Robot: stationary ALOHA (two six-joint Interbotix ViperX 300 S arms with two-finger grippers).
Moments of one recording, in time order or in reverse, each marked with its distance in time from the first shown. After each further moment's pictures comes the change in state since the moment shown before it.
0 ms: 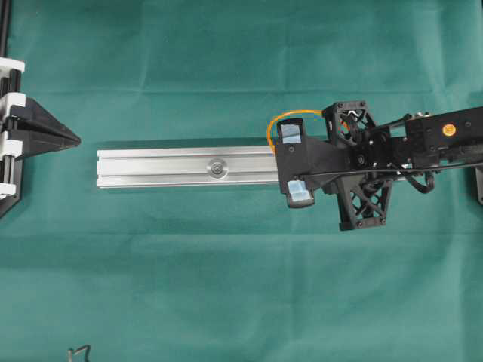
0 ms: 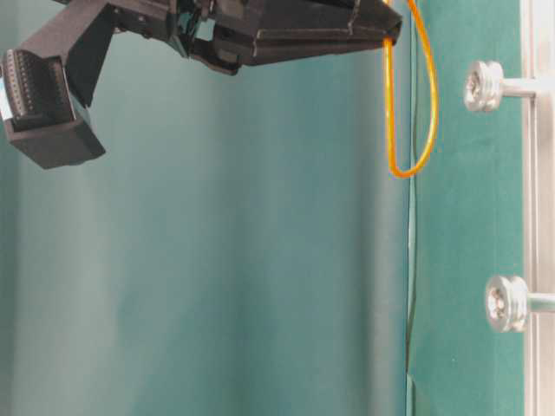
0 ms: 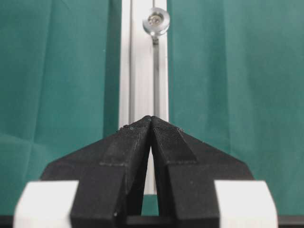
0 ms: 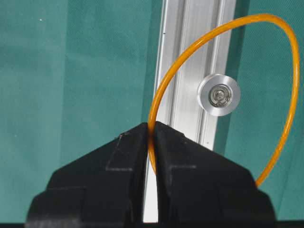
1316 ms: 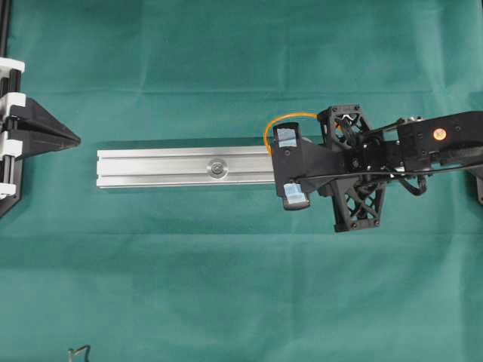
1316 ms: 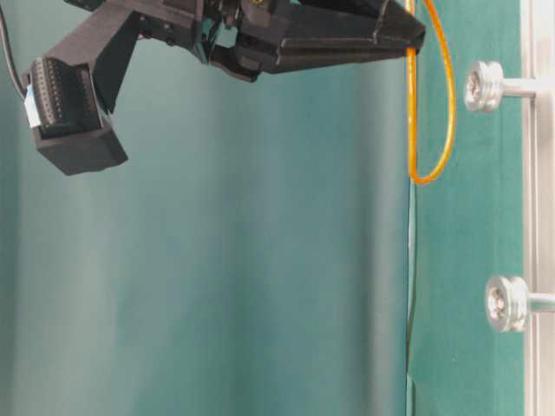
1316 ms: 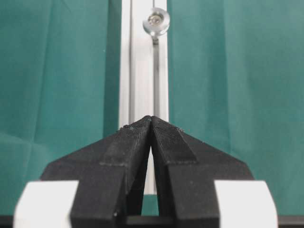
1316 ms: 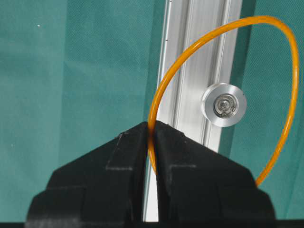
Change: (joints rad) left arm 0.002 0.000 0.000 0.000 0.000 0.000; right arm 0.000 0.023 0.020 0.000 -0.057 0.002
